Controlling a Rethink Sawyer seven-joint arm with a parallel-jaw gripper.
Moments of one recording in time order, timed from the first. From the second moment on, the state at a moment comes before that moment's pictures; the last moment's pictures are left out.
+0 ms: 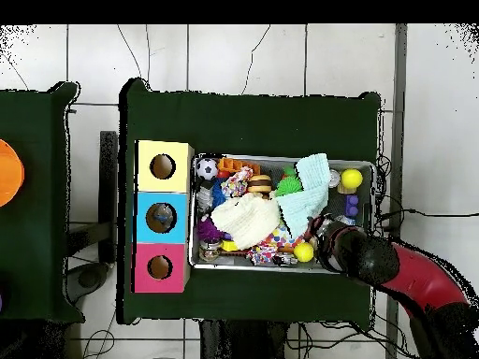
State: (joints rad) arm -0.92 -0.70 0.36 1.86 -0.34 0.43 1.90
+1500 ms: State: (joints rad) arm -1.14 -0.48 0.42 1.66 -0.61 0.48 1.89
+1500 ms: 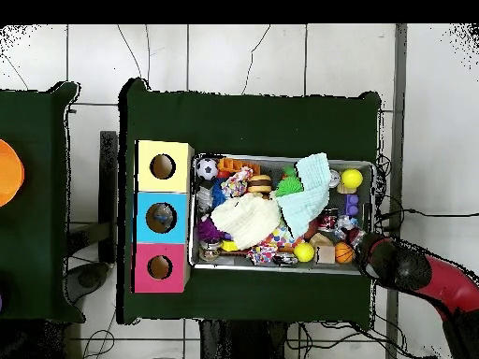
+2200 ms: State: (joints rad) arm -1.14 -0.42 0.45 1.64 -0.64 0.48 1.89
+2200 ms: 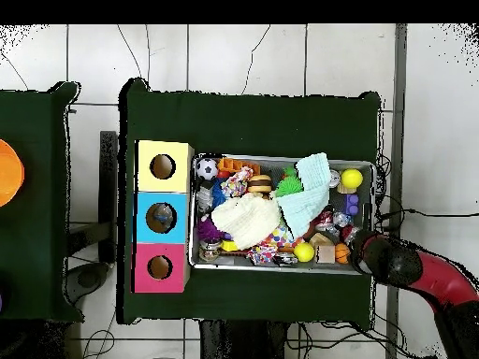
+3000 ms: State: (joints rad) arm -1.17 -0.41 0.49 1.64 -0.64 0.48 1.89
